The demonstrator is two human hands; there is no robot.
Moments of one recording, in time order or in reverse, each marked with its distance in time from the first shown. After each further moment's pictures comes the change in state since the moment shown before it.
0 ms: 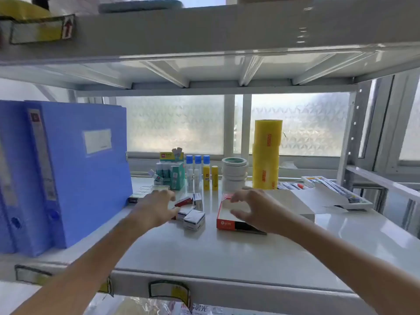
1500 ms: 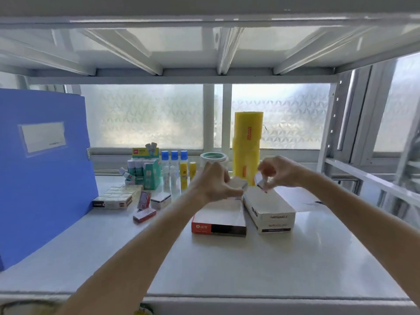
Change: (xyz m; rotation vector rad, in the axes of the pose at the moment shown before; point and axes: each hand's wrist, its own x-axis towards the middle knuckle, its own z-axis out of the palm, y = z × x) left_hand 0.058 0.164 0.012 -0.418 0.060 0.433; right_hand 0.050 0.161 -0.060 0.113 -0.063 0.201
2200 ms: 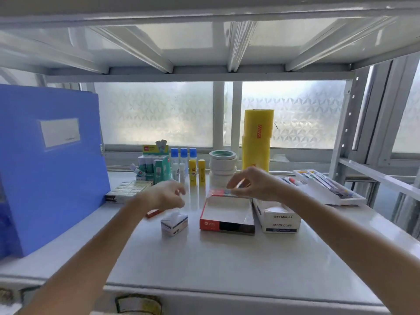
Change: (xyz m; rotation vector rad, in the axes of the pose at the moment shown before) left_hand -0.048 -0.092 -0.047 0.090 -0.366 -0.421; right_hand -0.008 -0.074 0.055 0.075 -0.092 -0.208
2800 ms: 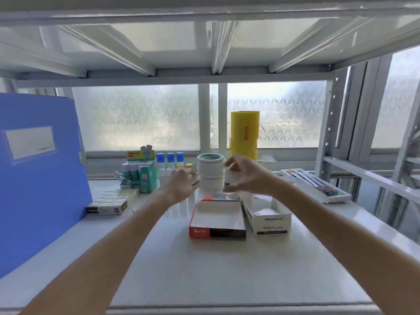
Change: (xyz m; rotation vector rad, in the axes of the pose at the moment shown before) left_hand 0.069 0.030 0.020 0.070 0.417 0.258; right_hand 0.003 -0.005 -0.017 0.086 0.140 0.125
